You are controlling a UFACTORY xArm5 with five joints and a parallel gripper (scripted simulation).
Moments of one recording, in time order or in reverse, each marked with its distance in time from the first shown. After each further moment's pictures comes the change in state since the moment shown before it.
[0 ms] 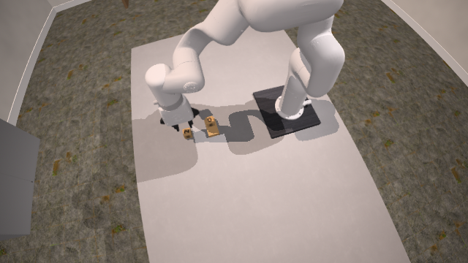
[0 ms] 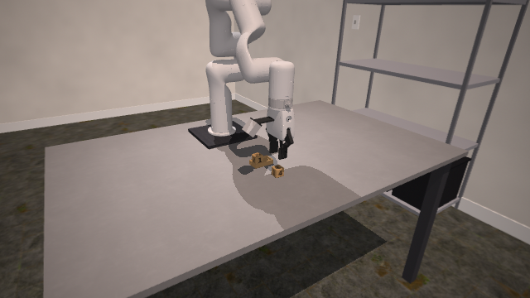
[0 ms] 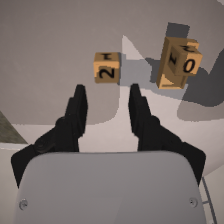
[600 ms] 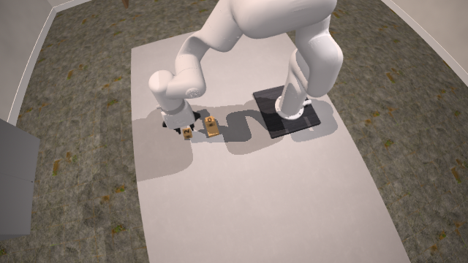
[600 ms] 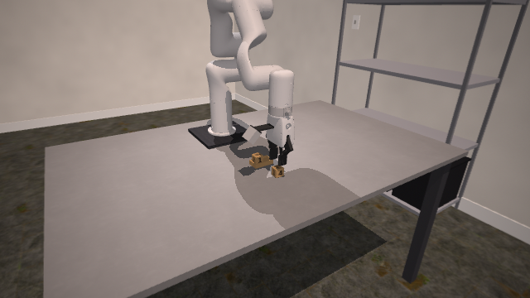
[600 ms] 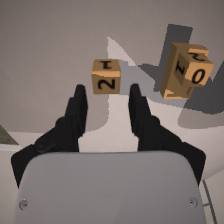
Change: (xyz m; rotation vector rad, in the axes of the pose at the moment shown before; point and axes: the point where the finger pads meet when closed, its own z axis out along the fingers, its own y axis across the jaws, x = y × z) arm 0.000 0.000 0.024 0.000 0.000 0.000
